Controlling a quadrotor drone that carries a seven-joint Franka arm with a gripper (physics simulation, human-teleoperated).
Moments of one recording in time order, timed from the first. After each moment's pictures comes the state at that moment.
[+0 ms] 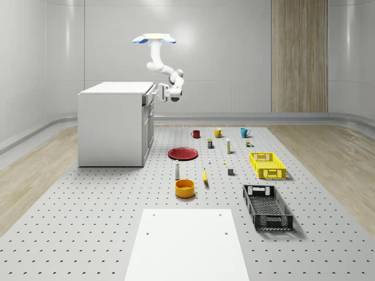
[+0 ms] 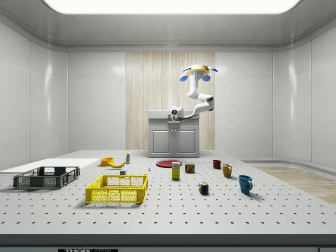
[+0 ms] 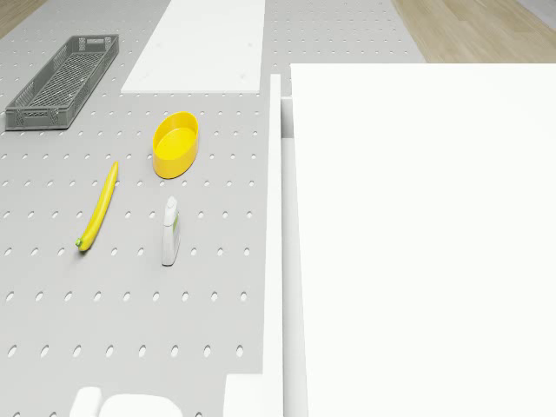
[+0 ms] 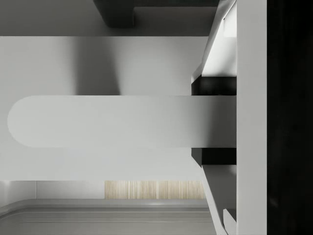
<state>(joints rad) 0.77 -1.25 -0.96 -2.37 0.64 1.73 0.94</state>
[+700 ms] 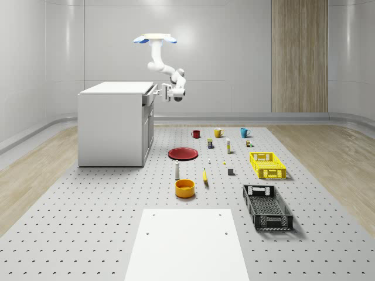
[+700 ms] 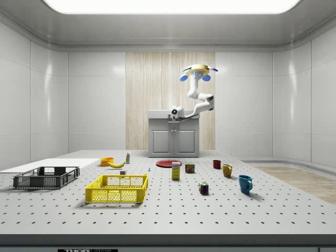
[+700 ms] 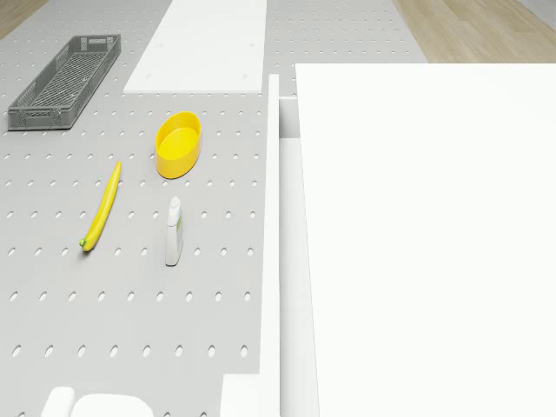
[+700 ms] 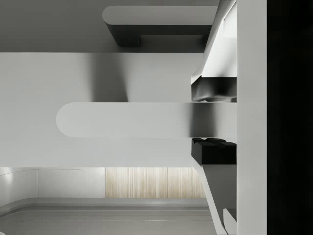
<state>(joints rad) 0.78 -1.26 -0.99 -2.32 0.61 1.68 0.96</state>
